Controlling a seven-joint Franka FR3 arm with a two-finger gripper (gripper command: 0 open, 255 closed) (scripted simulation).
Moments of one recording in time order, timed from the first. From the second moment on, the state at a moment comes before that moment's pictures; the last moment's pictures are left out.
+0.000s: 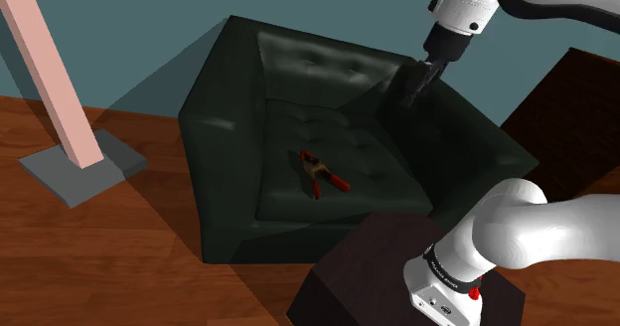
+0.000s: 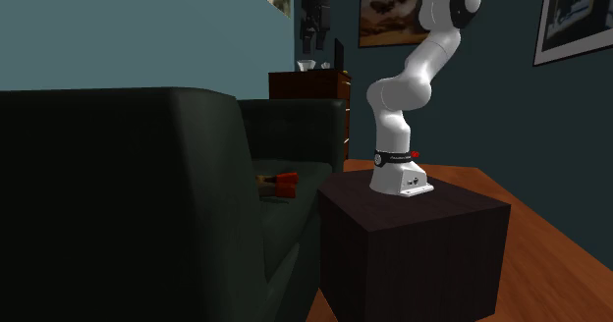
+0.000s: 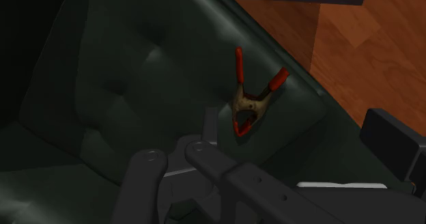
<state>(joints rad) -0.01 -0.81 0.06 -2.33 -0.01 1.55 -0.03</state>
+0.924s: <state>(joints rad) -0.01 -0.63 0.05 -2.59 -0.03 1.98 -0.06</state>
